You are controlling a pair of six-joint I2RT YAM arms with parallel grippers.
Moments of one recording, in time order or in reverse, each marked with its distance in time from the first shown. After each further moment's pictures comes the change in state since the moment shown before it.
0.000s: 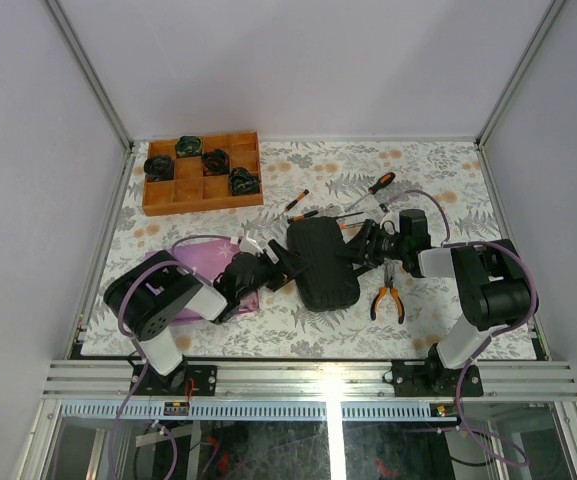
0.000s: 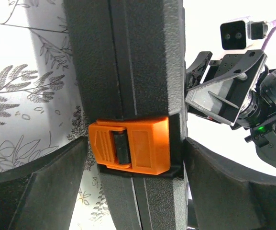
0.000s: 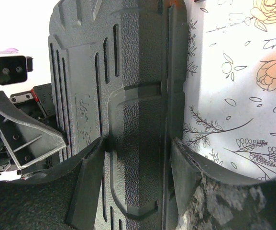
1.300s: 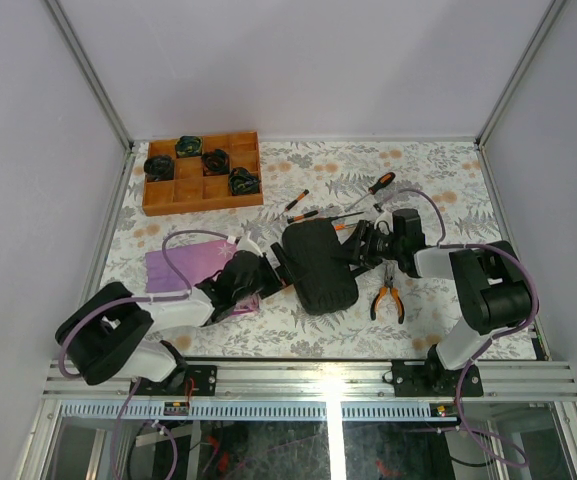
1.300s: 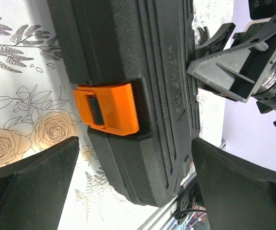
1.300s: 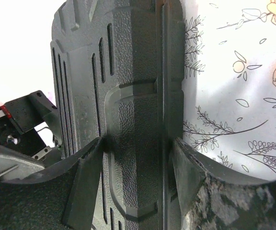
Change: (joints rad) left arm -0.070 -0.332 0.051 -0.544 -0.058 0.117; right arm 0.057 -0.020 0.019 -0.052 0.071 -0.021
